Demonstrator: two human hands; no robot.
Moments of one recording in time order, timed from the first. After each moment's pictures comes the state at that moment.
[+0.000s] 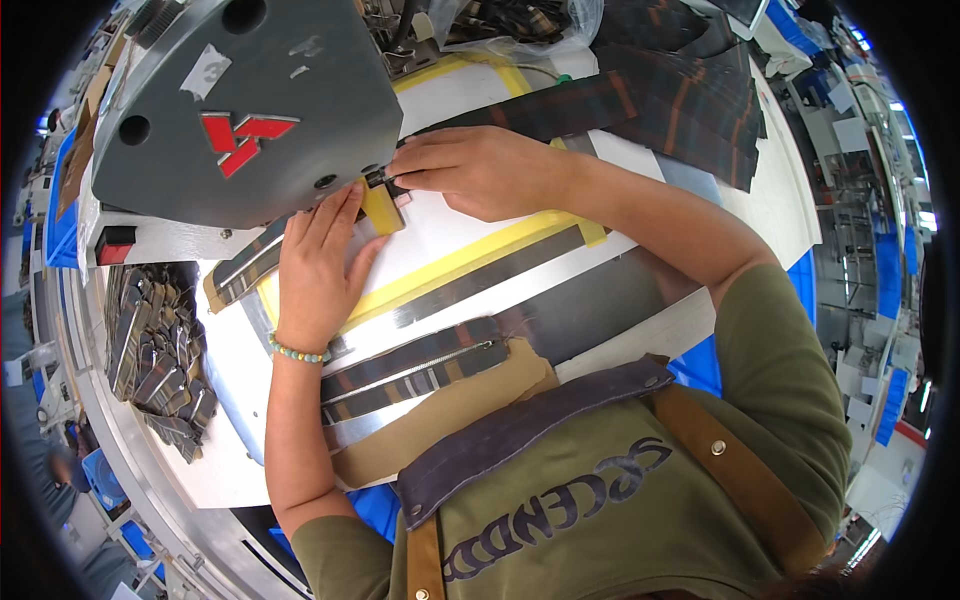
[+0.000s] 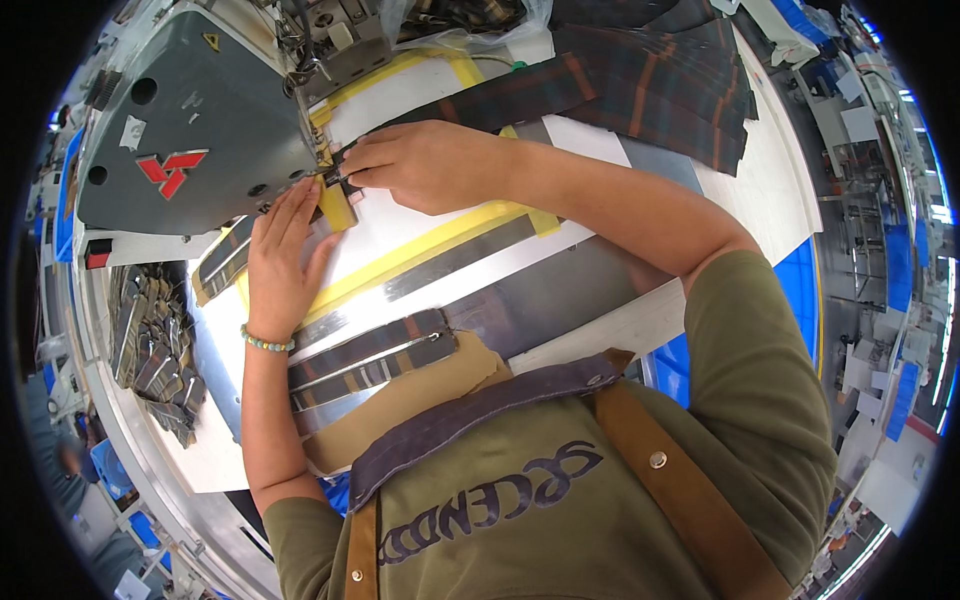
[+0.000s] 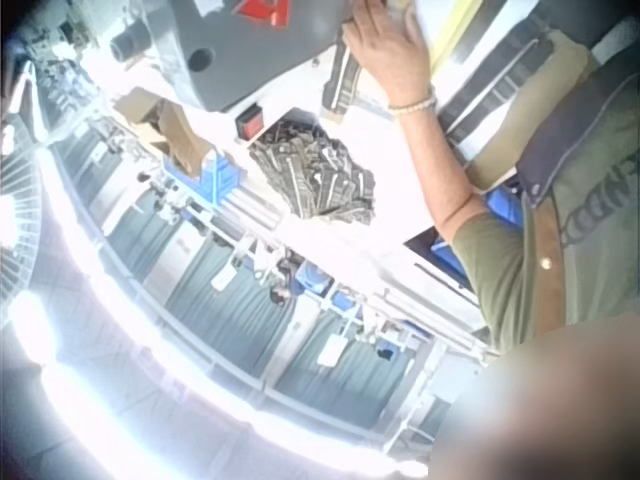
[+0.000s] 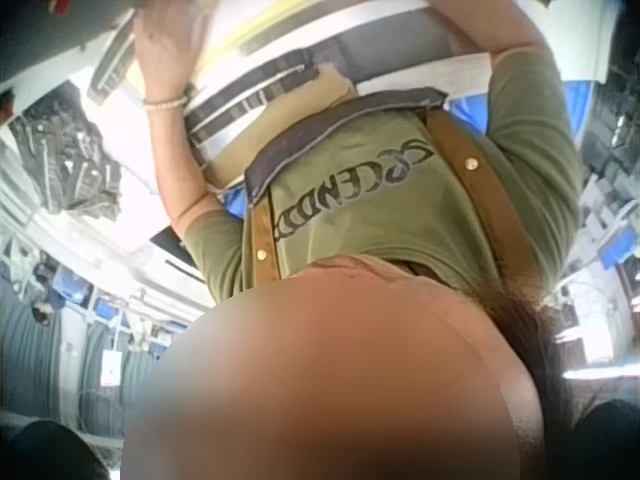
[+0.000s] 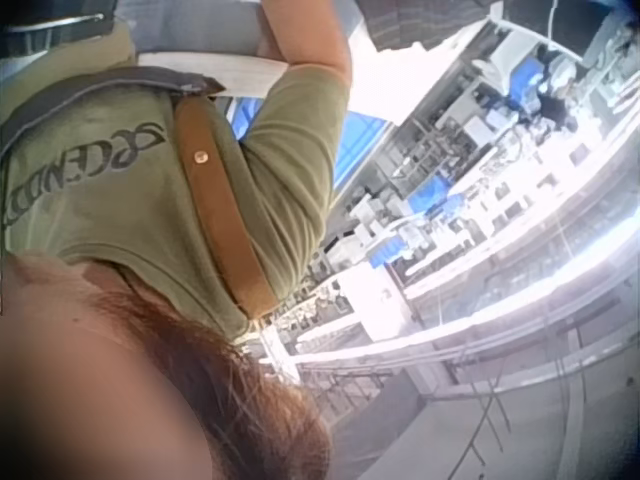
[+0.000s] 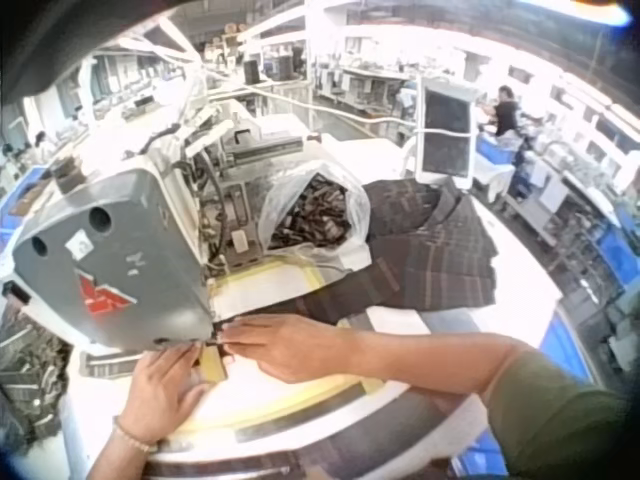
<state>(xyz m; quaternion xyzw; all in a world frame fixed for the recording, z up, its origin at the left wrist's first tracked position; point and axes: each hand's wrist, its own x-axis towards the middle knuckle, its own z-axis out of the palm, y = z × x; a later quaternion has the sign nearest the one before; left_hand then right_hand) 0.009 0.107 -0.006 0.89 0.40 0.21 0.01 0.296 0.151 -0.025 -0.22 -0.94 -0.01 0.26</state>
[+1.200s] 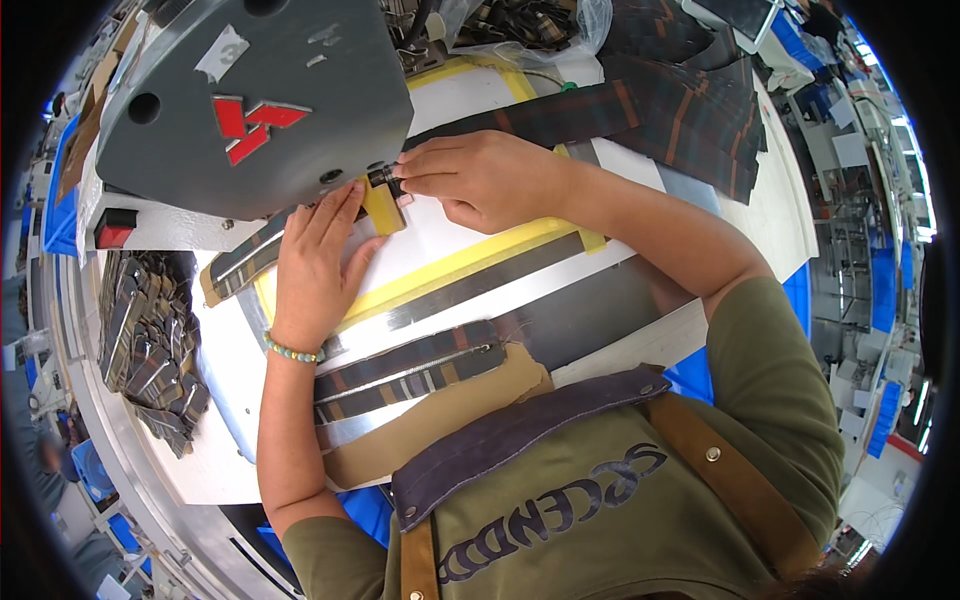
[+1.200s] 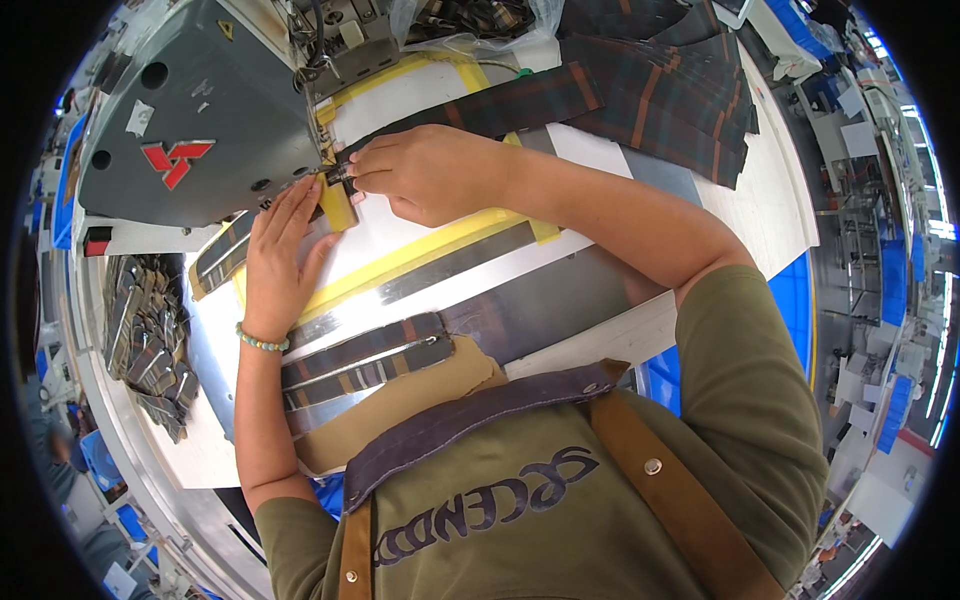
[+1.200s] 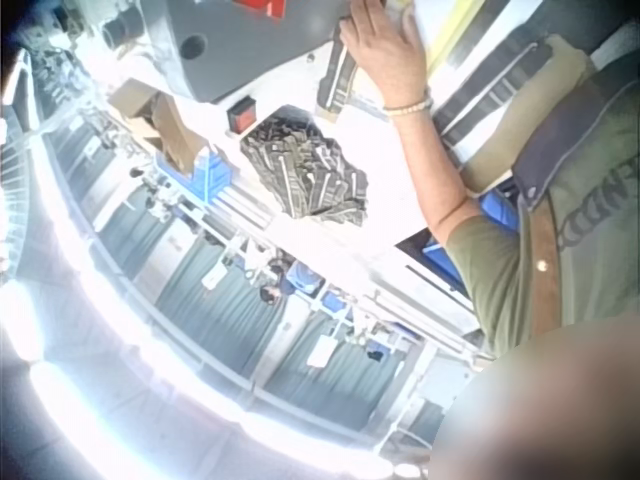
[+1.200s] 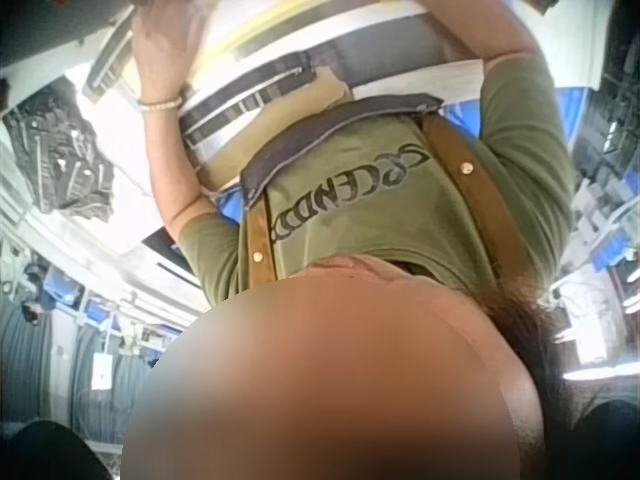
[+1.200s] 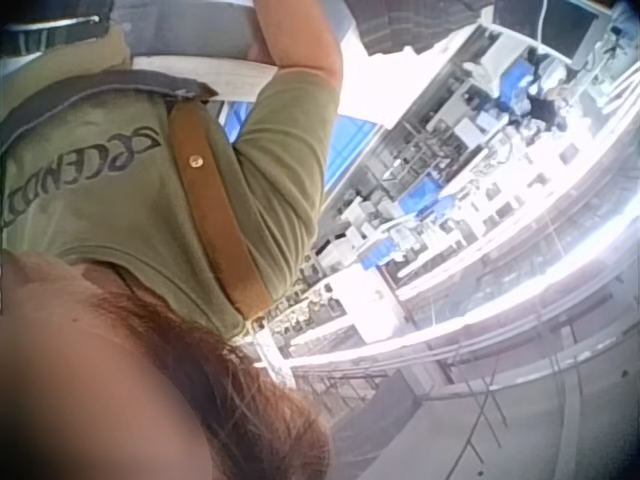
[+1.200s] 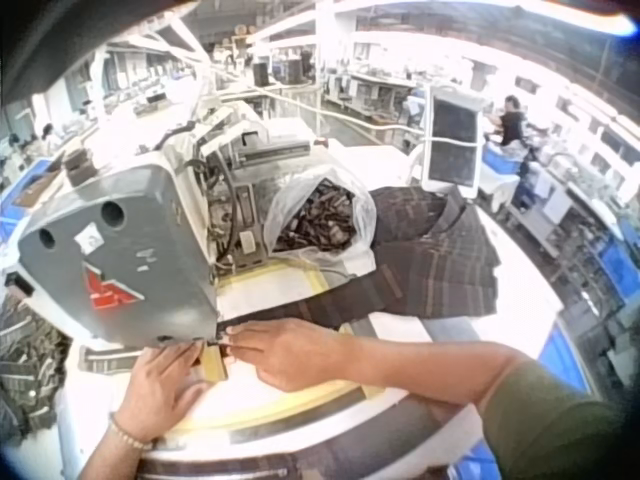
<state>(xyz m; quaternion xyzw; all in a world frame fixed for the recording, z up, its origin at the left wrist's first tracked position) 0.010 0.105 -0.005 0.88 0.41 0.22 0.05 0.294 0.151 -0.025 -0.20 -0.93 0.06 0.29</state>
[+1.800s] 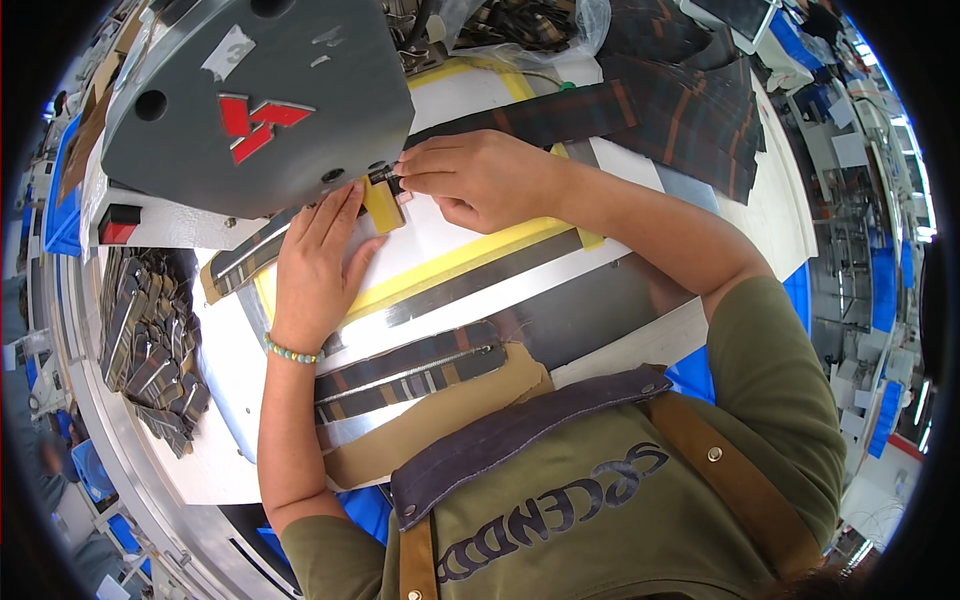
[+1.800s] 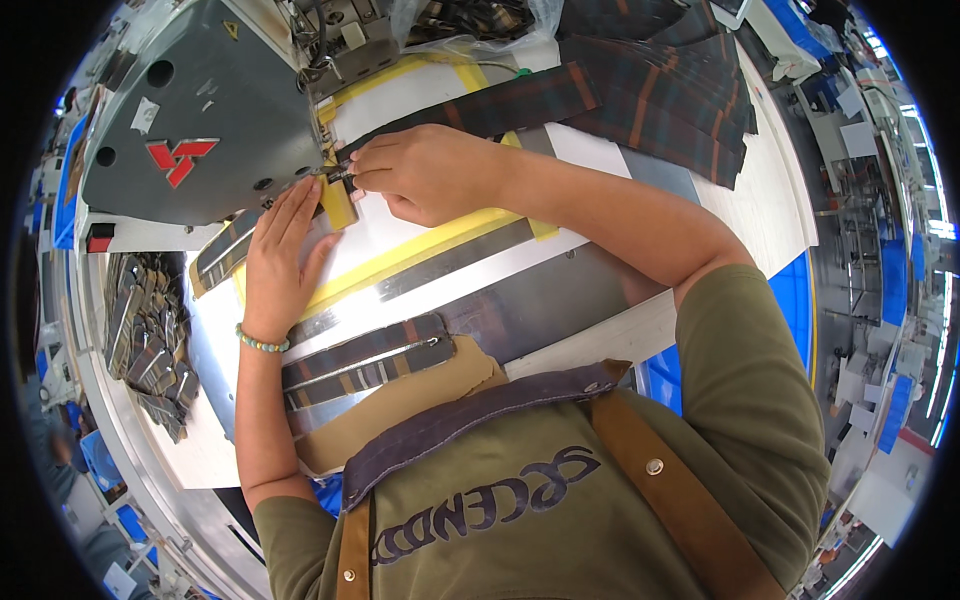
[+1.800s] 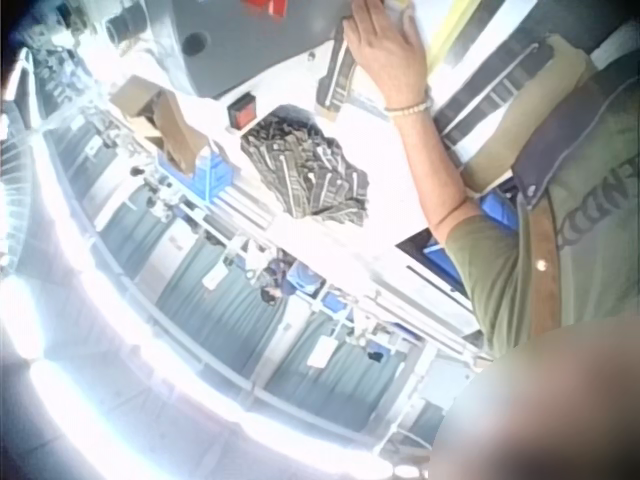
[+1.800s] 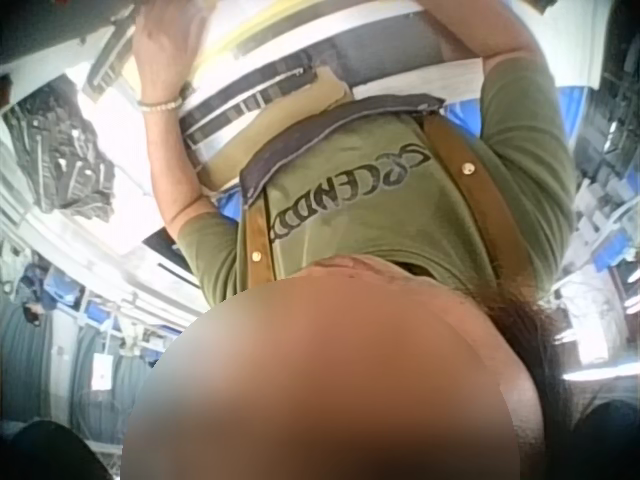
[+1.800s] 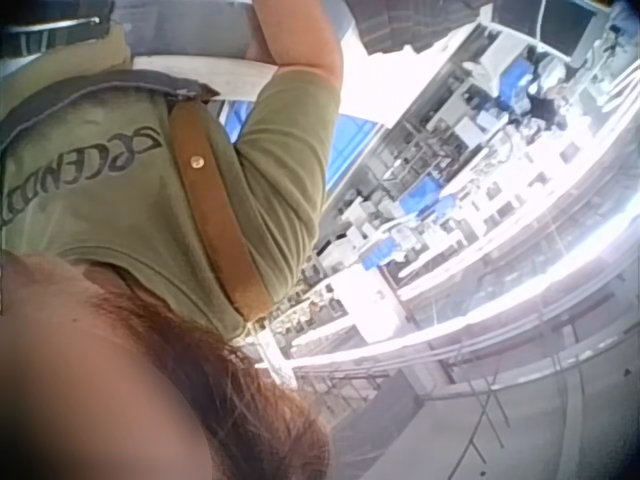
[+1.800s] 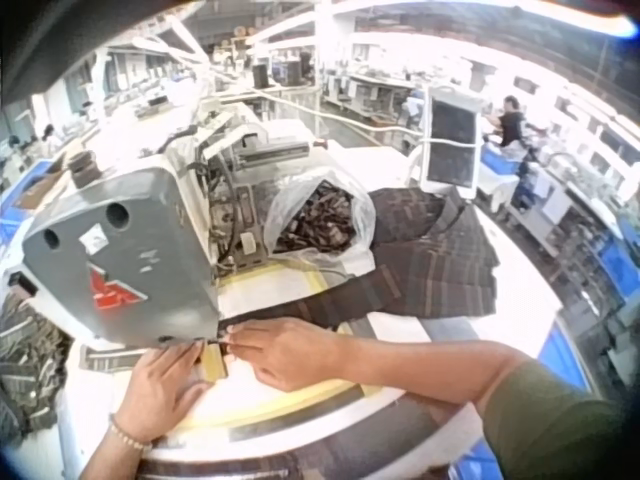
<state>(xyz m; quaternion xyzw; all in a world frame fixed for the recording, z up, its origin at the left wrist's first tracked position) 0.009 0.105 -0.002 0.89 0.40 0.21 0.02 0.292 0.151 -0.026 -0.21 -0.93 0.06 0.30</state>
